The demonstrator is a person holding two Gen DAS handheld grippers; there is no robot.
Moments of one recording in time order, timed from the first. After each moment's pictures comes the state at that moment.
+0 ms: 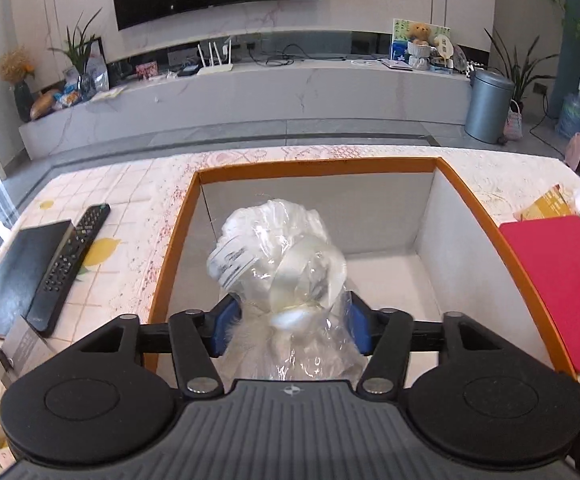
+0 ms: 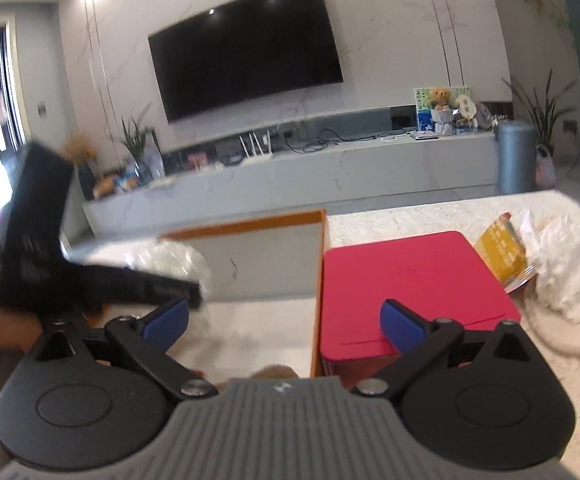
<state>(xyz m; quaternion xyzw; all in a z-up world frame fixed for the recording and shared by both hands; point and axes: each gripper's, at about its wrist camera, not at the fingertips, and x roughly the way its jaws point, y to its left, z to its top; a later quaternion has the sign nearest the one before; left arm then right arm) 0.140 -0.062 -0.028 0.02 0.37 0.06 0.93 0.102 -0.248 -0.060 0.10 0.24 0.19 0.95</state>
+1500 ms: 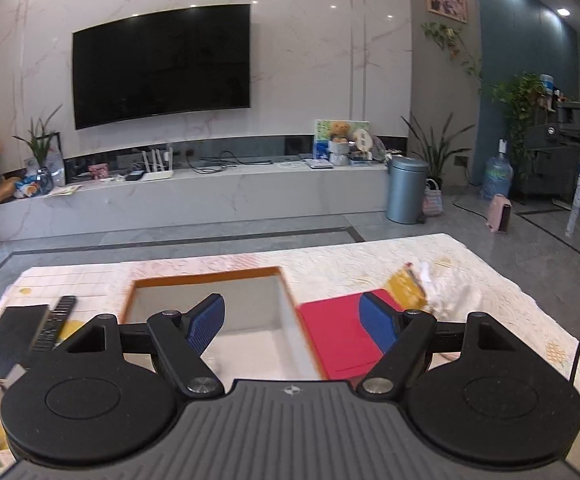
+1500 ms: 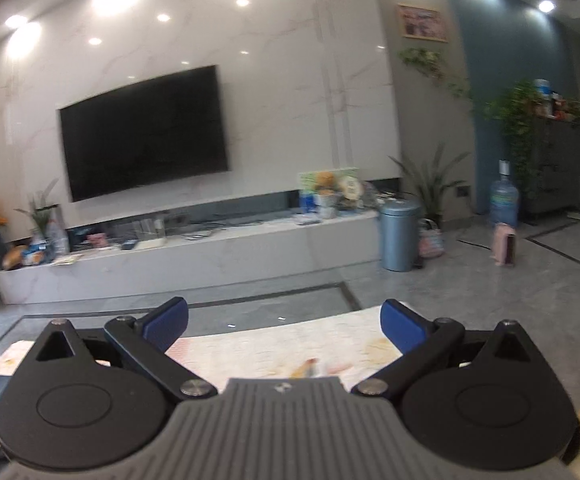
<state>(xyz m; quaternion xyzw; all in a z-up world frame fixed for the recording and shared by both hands) 0.053 -0.151 0.058 0.01 0.23 -0.04 0.97 0.091 -0.436 0.108 0.08 0.17 0.00 0.98</state>
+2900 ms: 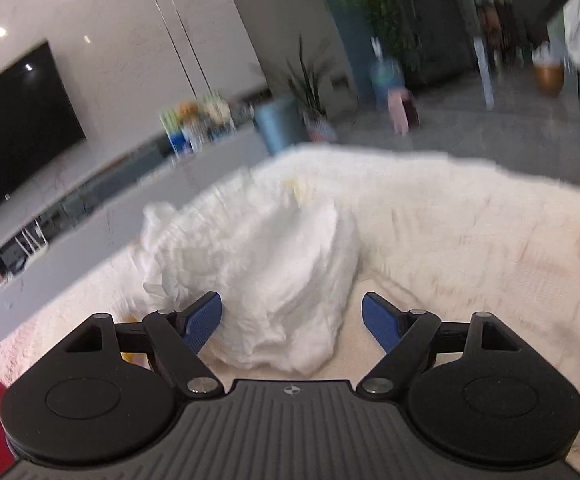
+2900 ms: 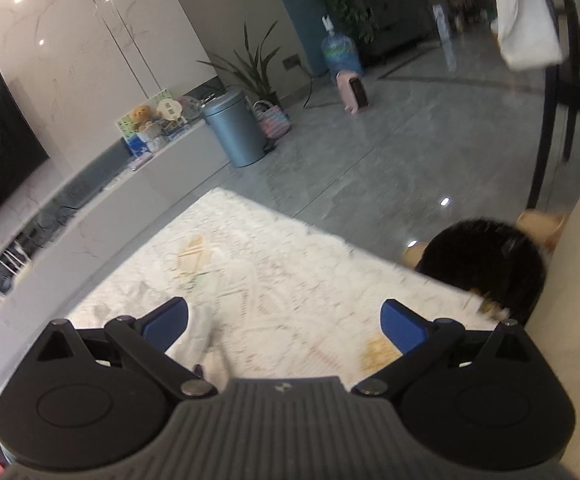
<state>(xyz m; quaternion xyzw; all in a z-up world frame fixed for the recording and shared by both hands) 0.196 -0.414 -0.142 0.23 0.24 -0.16 0.93 0.131 -0.590 -0.058 0.26 0.29 -0.19 0.90</state>
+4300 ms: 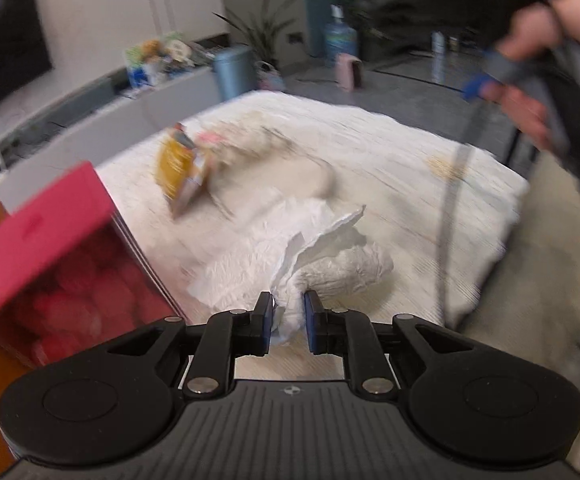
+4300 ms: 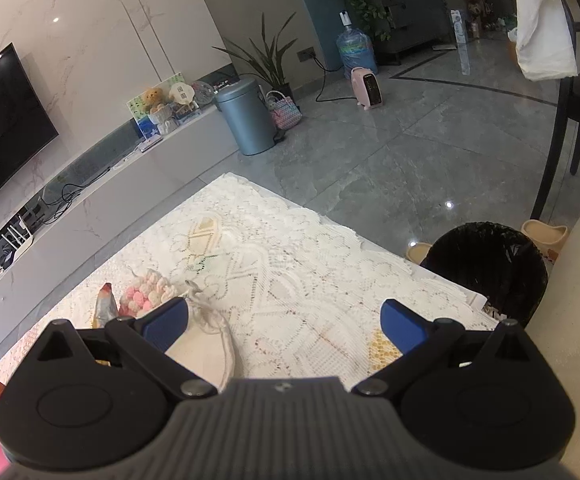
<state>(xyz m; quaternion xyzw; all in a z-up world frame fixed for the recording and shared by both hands) 0.066 -0.315 -0.086 0.18 0.33 -0.23 0.90 0.133 -0.579 -0.057 0.25 0.30 -0.17 0.90</state>
